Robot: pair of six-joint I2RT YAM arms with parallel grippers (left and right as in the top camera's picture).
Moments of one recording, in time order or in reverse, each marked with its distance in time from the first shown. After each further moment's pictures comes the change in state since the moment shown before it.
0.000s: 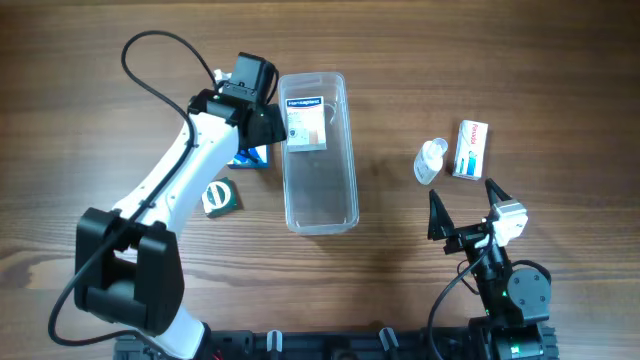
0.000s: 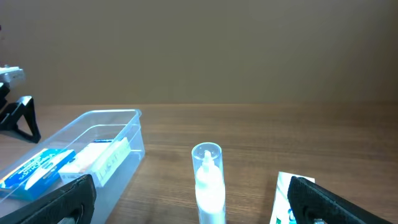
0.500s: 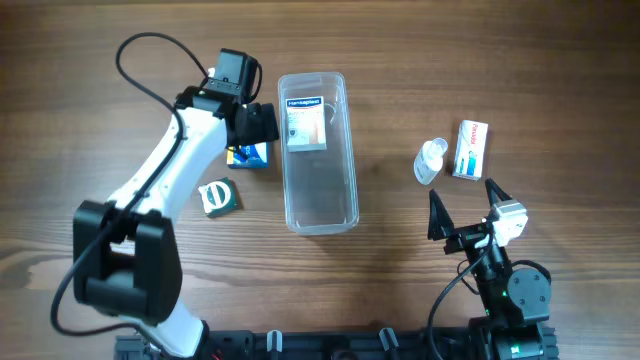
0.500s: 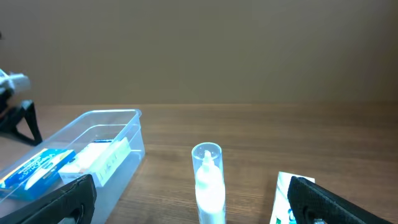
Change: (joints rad) left arm 0.065 0.036 0.000 0.026 0.119 0.095; right arm 0.000 0.000 0.000 0.000 0.000 0.000
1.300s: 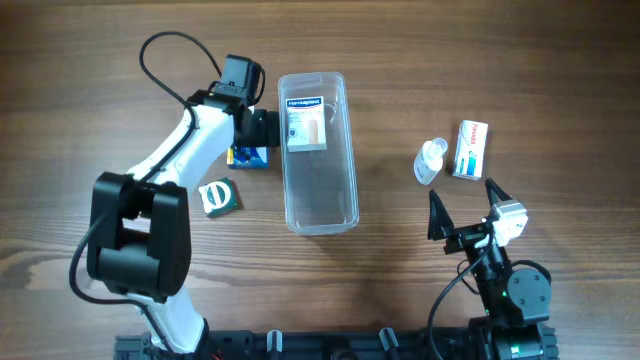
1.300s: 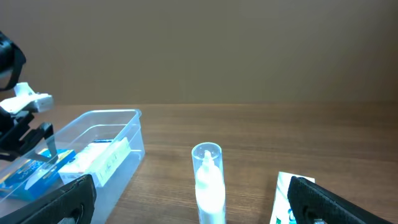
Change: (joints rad) left arm 0.011 0.109 -0.029 0.136 0.010 0.173; right arm 0.000 0.000 0.000 0.000 0.000 0.000
